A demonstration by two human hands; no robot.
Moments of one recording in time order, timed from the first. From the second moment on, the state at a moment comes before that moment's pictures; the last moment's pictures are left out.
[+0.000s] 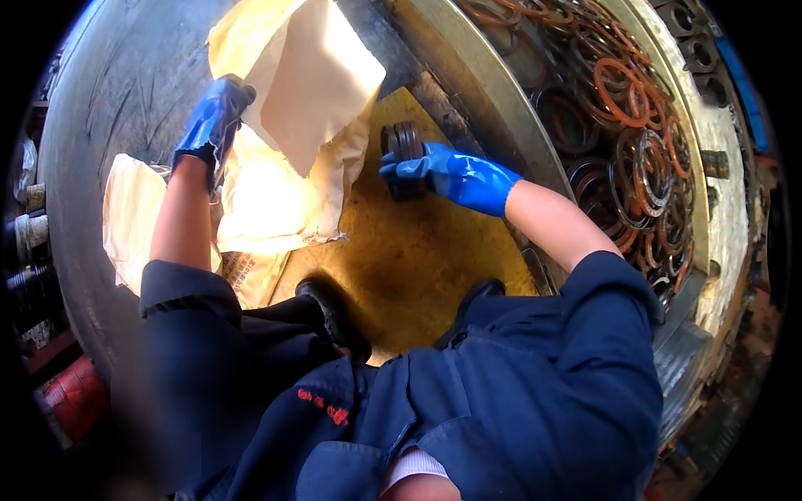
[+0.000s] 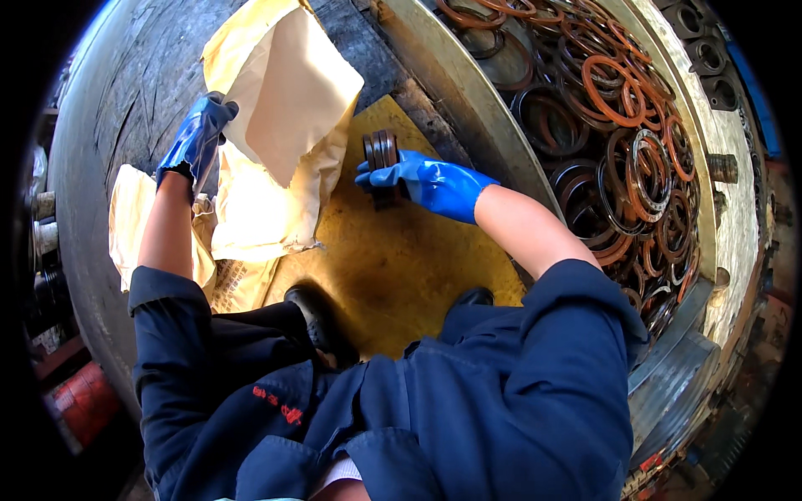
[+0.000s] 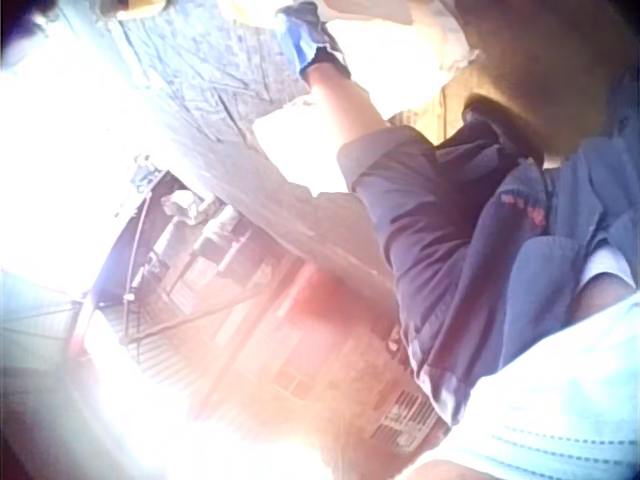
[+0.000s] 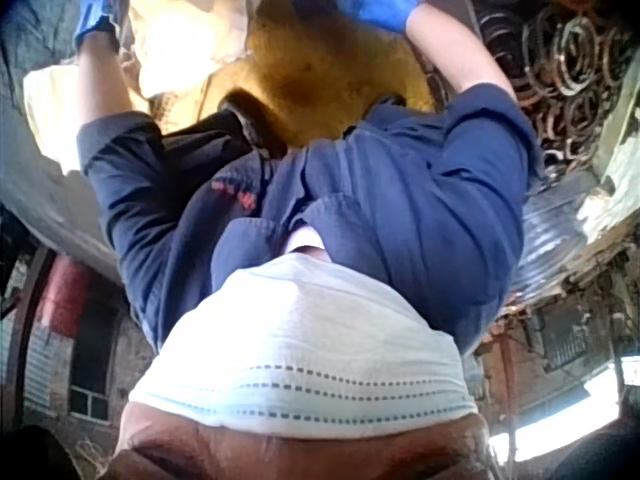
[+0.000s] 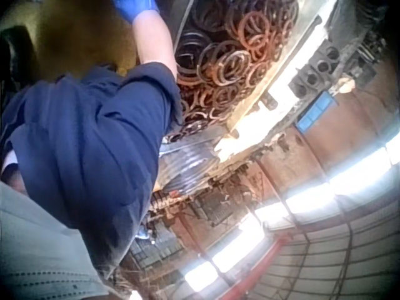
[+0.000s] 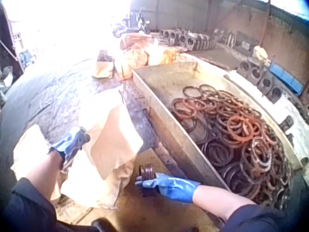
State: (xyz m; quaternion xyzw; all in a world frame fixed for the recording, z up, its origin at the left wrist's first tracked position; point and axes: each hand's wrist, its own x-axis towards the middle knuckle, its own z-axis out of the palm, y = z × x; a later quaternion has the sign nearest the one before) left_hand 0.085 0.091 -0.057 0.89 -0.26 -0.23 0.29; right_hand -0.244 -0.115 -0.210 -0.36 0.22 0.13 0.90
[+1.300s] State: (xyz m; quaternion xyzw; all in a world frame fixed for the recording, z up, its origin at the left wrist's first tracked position) left_hand 0.044 0.107 -0.002 0.90 -0.40 -0.17 0.08; right_hand -0.093 -0.039 -0.085 -0.98 -0.02 0.20 0.07
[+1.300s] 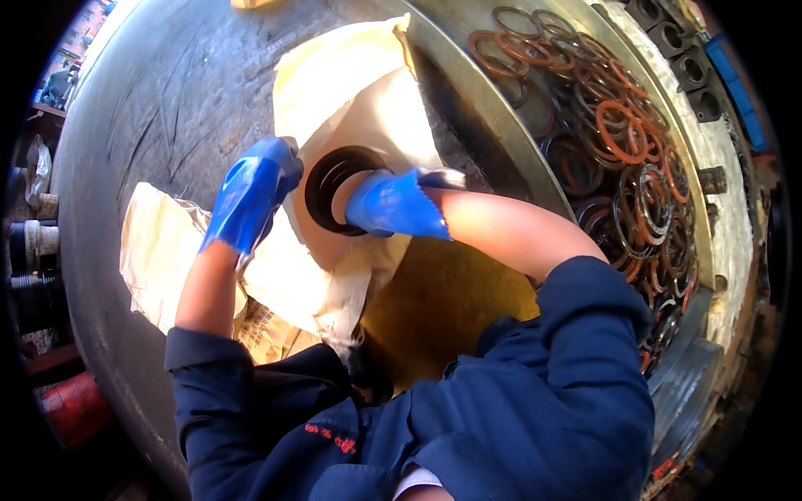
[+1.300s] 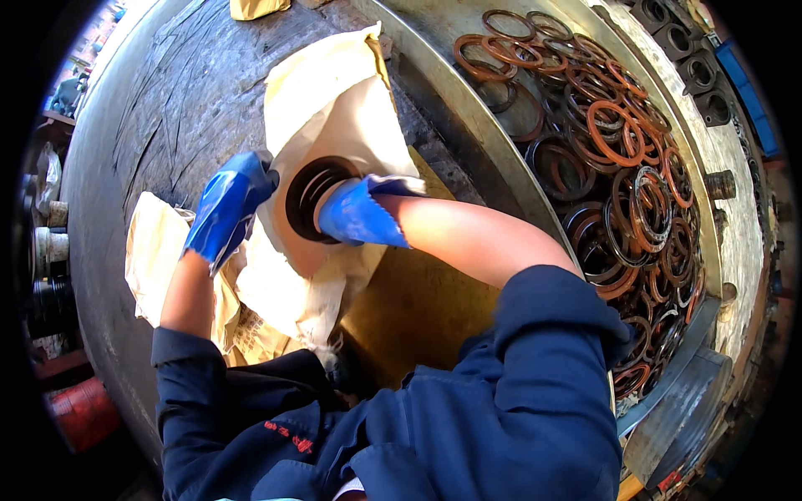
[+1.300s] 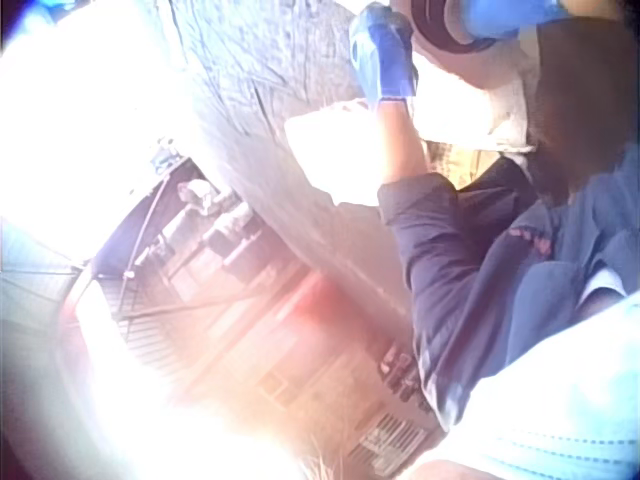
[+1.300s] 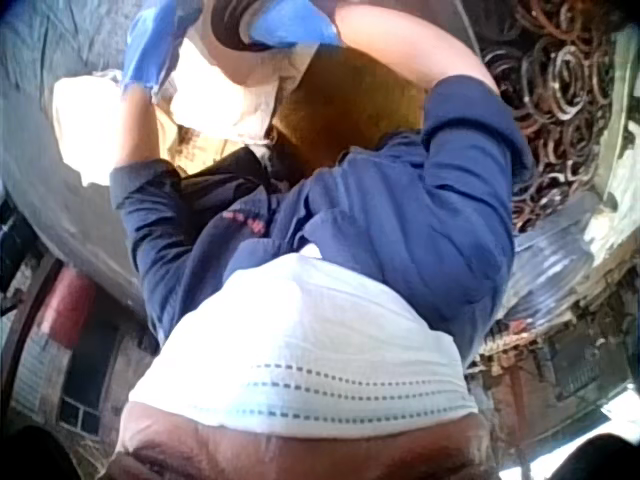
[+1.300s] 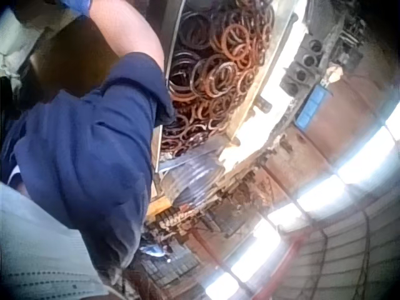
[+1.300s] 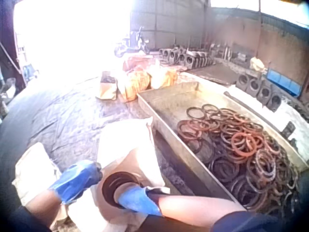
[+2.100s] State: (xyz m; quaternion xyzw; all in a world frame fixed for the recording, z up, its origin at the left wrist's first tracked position) left_hand 0.042 0.035 -0.008 0.90 -0.37 -0.19 0.14; right_hand -0.191 -0.359 -0.037 -0.94 0.34 -0.07 0.04
